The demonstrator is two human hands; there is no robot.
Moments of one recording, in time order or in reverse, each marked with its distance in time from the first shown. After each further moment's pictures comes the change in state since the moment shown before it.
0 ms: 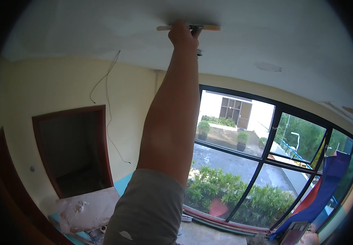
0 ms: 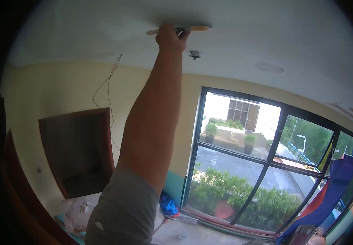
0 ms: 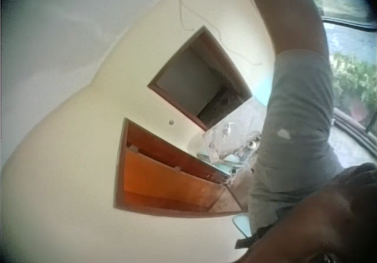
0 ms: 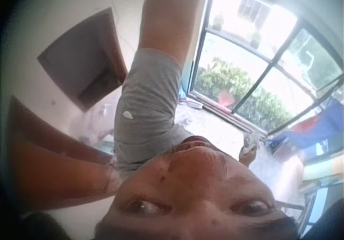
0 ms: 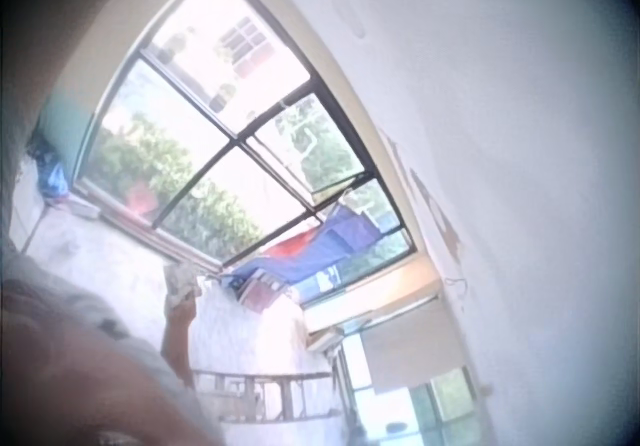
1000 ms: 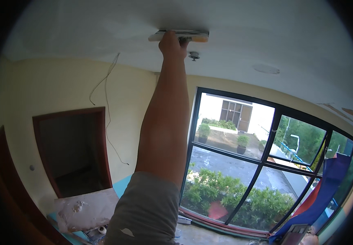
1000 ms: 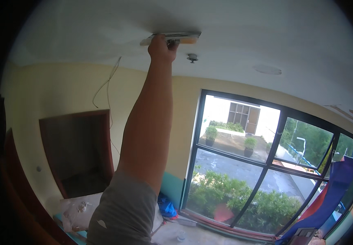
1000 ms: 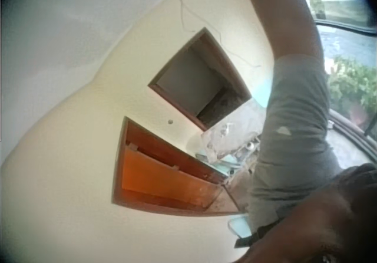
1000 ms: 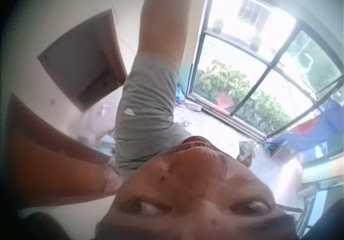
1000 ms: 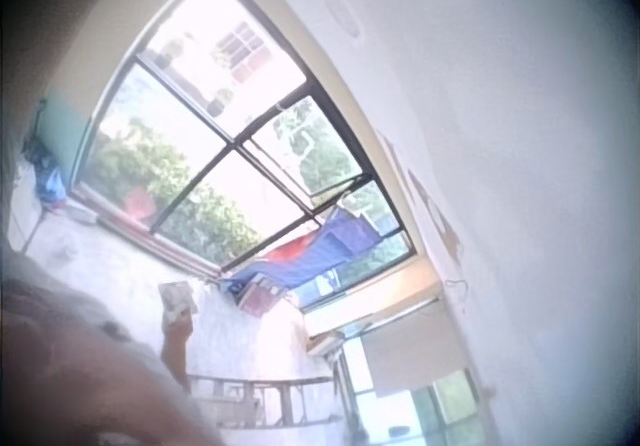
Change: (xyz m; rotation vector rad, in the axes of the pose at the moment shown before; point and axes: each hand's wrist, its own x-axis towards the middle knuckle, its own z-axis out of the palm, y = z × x) left_hand 0.002 -0.044 -0.031 -0.291 -0.010 -0.056; right_hand -0.026 -0.010 -0.041 0.310 -0.028 0.244
